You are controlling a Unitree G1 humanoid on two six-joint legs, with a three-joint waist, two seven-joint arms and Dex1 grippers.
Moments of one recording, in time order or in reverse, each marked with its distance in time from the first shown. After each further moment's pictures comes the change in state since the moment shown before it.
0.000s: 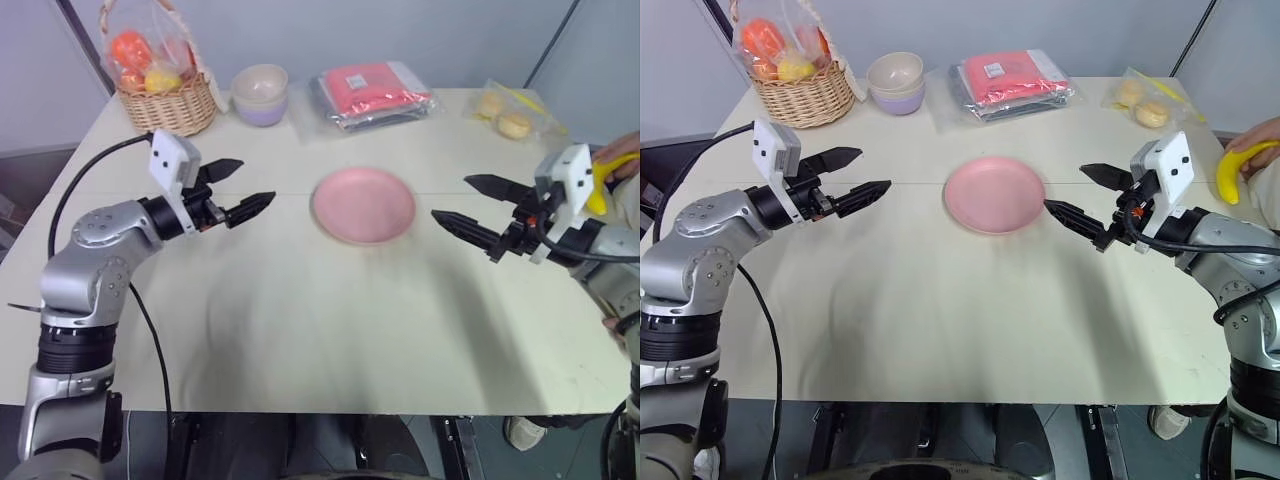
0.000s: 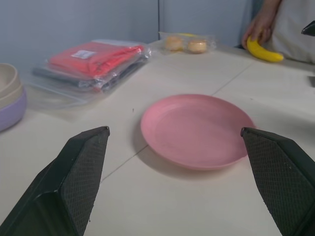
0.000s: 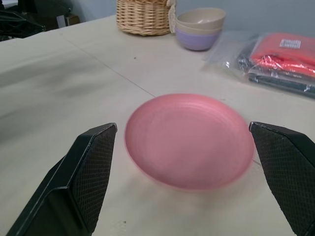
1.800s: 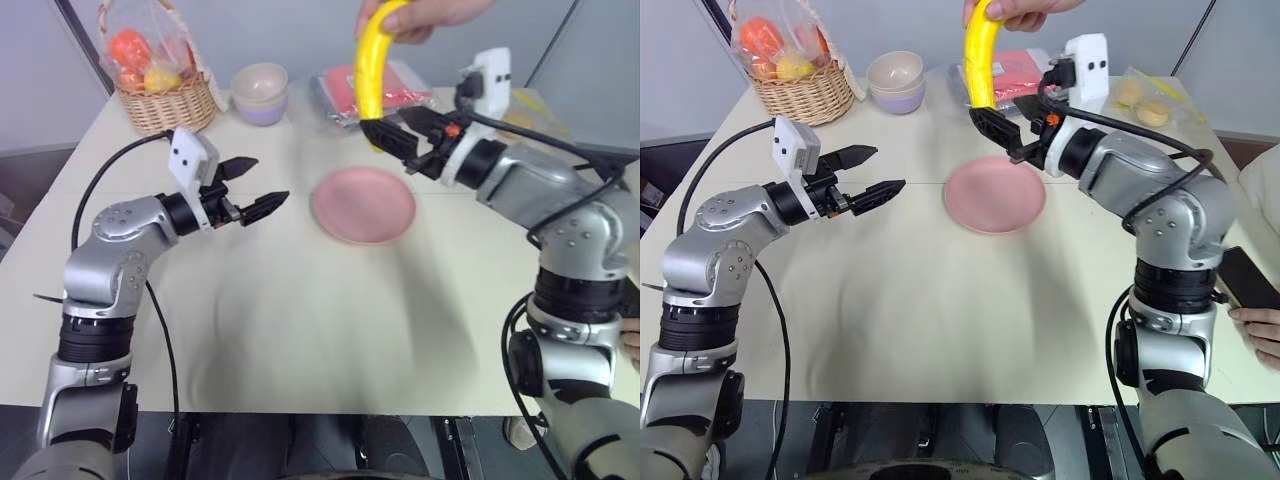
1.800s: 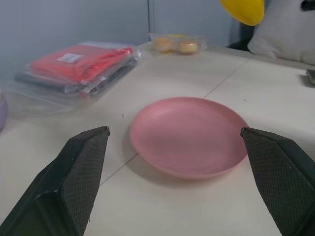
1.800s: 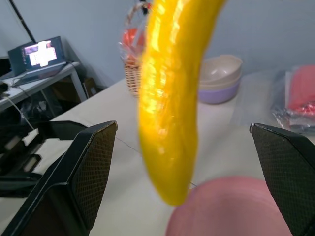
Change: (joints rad) left arm -0.044 -0.053 -0.039 0.035 0.059 -0.023 -0.019; right arm -0.574 0.351 0.190 0.223 0.108 0.286 -0.466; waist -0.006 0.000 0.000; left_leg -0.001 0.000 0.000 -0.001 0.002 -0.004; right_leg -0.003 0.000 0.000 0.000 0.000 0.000
